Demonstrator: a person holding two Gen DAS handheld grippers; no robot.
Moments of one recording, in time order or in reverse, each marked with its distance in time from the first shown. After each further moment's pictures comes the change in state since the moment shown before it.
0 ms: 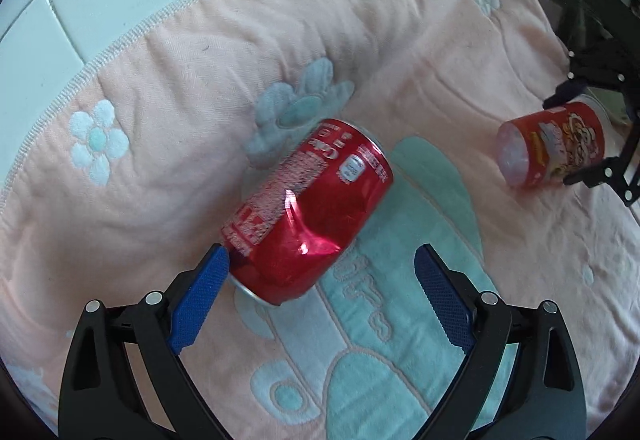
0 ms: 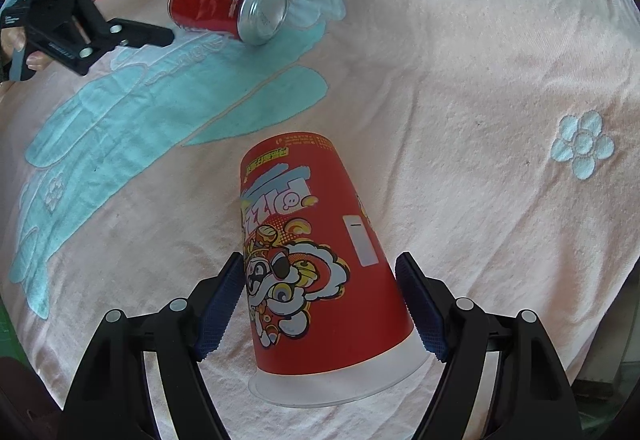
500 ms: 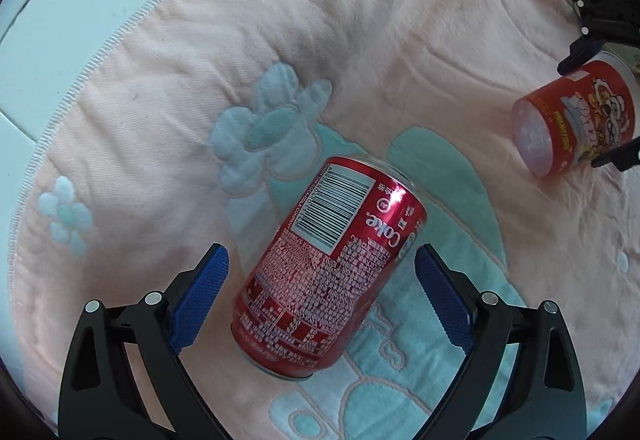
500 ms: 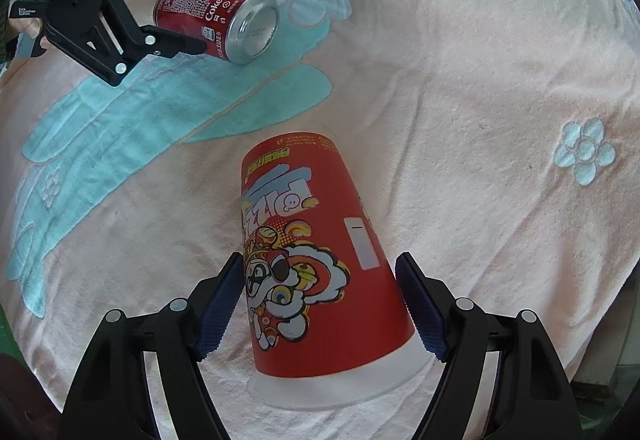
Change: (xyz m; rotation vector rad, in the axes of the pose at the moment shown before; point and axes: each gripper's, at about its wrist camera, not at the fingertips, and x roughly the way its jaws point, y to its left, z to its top) left arm 0.028 -0.027 0.028 0.152 0.078 0.079; right arm 0.007 0.005 0.011 -0.028 0.008 -0.025
